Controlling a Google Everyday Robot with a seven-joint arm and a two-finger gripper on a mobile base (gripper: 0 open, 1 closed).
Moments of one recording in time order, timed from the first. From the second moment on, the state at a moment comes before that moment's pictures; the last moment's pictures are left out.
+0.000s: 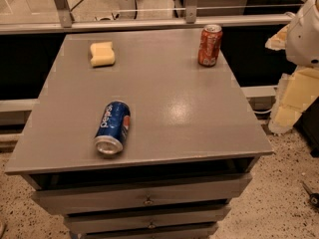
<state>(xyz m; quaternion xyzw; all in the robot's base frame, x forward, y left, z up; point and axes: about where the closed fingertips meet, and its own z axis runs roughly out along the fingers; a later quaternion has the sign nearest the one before) 0.438 -0.216 0.978 -0.60 0.78 -0.04 0.16</state>
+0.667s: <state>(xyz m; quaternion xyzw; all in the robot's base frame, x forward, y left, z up) 0.448 -0.215 0.976 -0.60 0.78 -0.04 0.18</state>
